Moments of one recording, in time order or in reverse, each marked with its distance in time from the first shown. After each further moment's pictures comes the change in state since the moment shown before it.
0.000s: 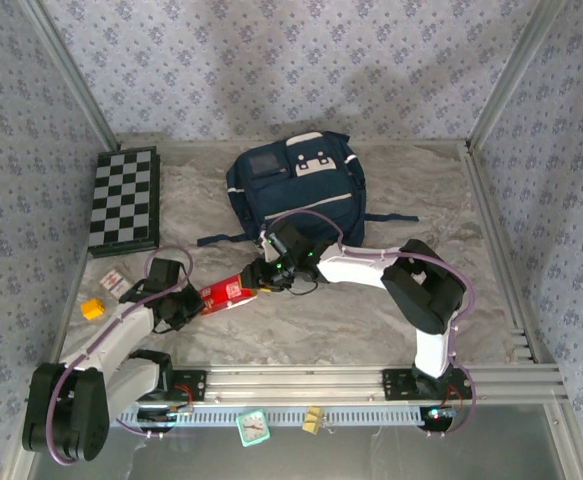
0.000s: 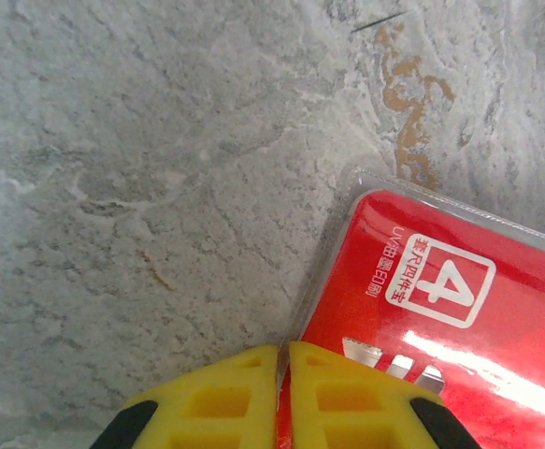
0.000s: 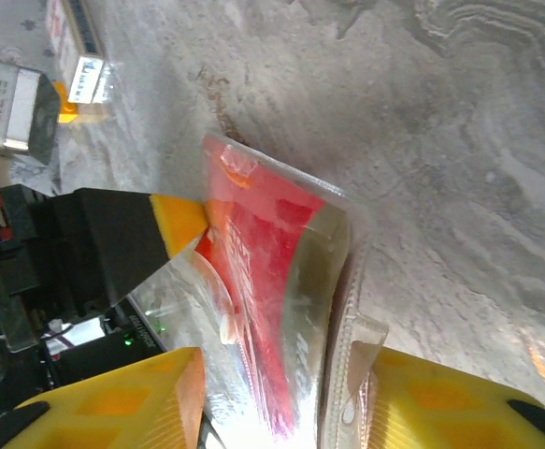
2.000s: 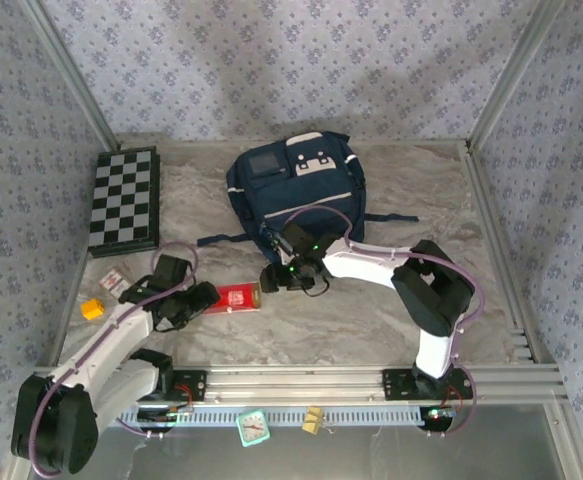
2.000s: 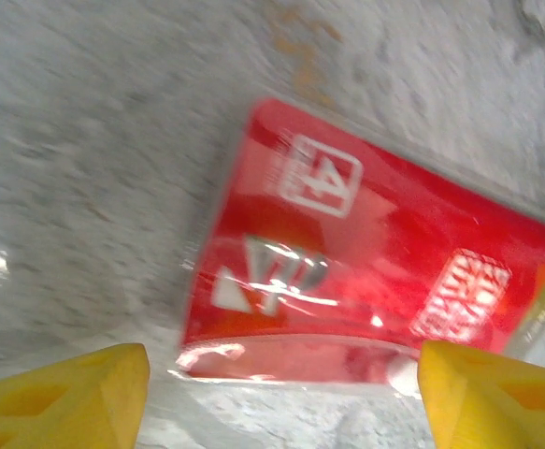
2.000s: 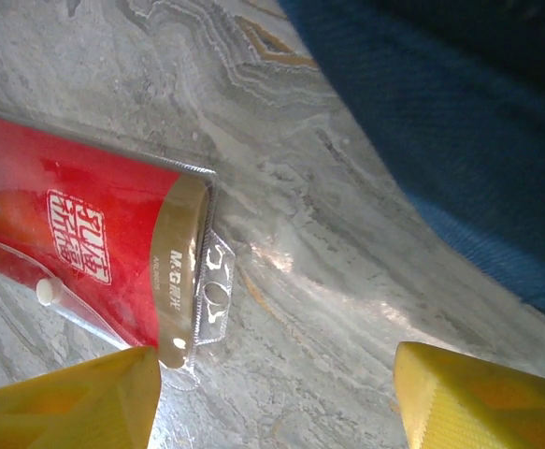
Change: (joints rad) left arm -0.144 -0.063 0.083 -0.129 -0.050 -0.010; right arm -0.035 -0.043 0.027 -0.352 0.257 -0.189
